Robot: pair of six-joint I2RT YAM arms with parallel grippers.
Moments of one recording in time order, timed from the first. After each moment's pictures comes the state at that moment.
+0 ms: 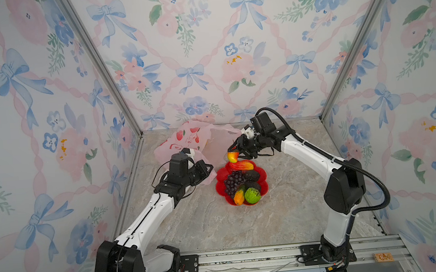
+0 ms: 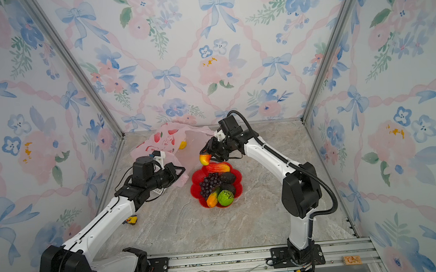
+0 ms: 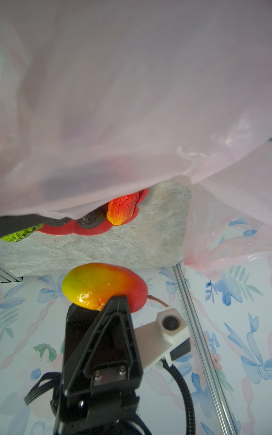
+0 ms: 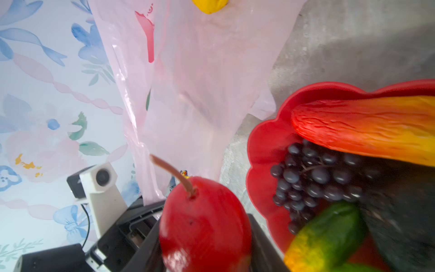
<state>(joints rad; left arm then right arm) -0.31 1.18 0.78 -0.13 0.40 -0.87 0.56 1.90 1.72 -0.62 -0.58 0.96</state>
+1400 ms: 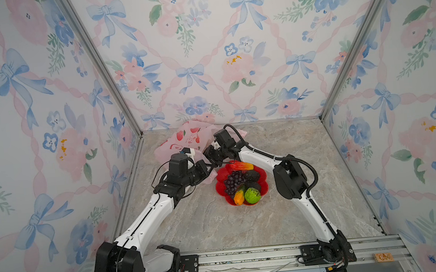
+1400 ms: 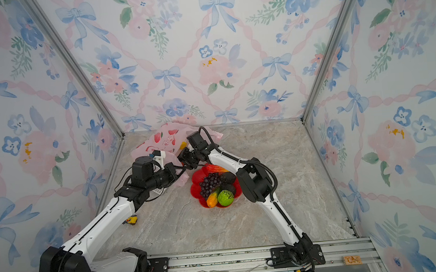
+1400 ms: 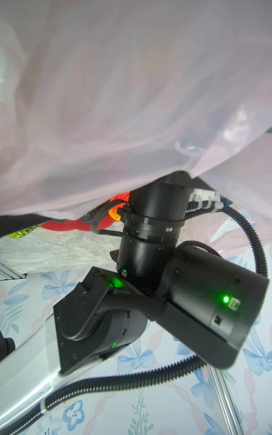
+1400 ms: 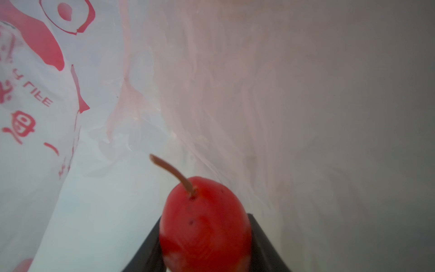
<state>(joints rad) -0.31 1.18 0.78 -0.12 0.42 -0.87 0.72 2.50 2.17 -0.38 -0.52 1.23</state>
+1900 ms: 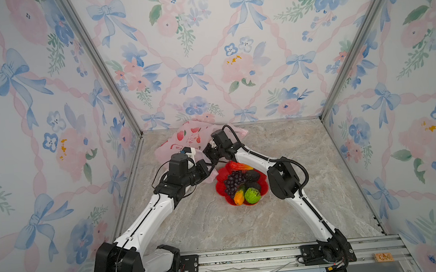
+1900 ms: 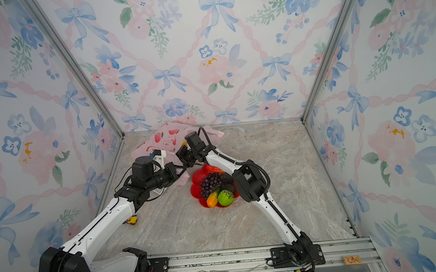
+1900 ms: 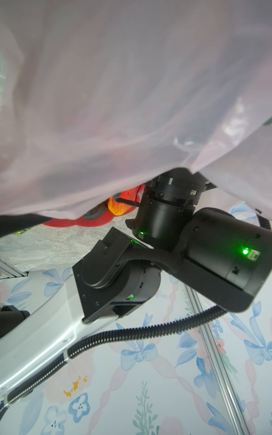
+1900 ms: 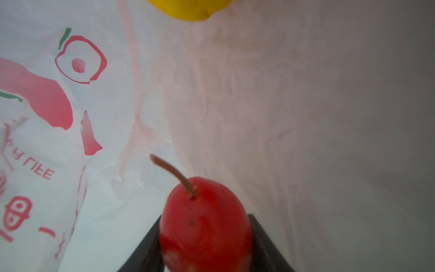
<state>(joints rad) -0.32 1.17 0.78 -0.10 0.43 -0.87 0.72 2.64 2.32 -0.31 -0.48 1.34</state>
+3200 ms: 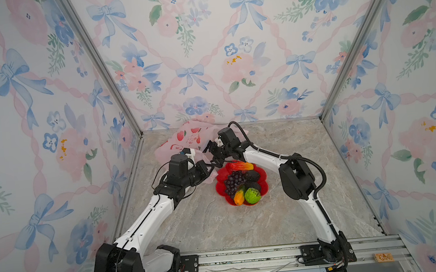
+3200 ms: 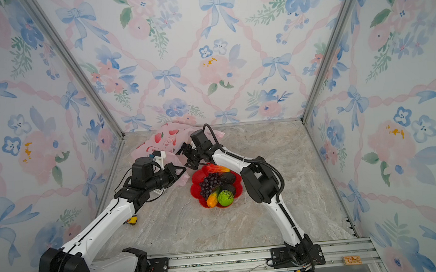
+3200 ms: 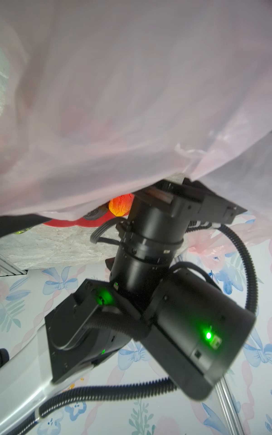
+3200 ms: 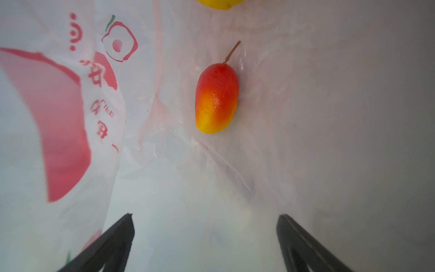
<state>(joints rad) -0.31 1.17 0.77 -0.10 0.43 -0.89 0.69 2.33 1.96 -0.24 -0.49 1.27</state>
